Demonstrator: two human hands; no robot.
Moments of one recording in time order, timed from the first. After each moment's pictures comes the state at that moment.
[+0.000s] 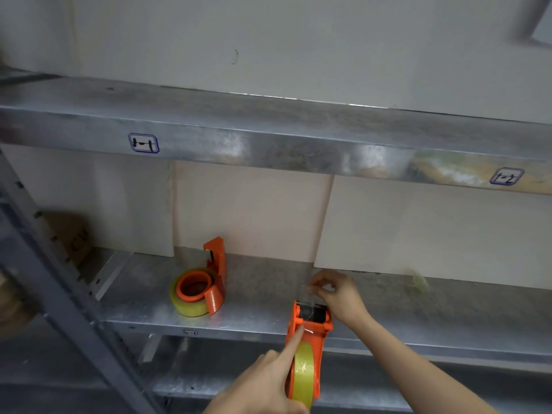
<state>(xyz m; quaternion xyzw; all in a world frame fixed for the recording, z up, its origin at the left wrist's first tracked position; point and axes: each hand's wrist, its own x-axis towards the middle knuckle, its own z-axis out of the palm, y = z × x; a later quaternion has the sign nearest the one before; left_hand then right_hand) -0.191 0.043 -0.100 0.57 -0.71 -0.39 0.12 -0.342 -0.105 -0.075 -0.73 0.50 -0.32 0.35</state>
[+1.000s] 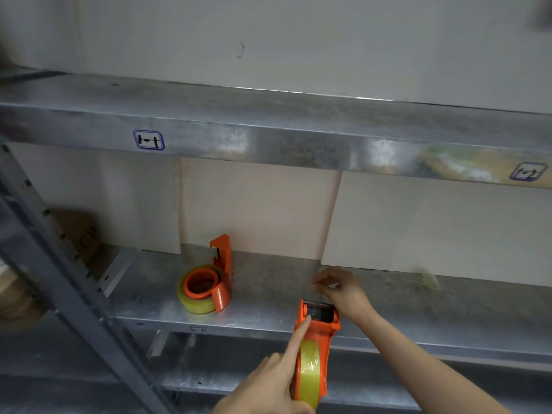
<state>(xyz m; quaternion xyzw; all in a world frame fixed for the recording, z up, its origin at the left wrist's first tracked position) -0.189 0.051 -0.095 0.55 -0.68 -0.44 0.19 -0.338 -0.115 -0.084 -0.72 0.50 -0.31 0.38</state>
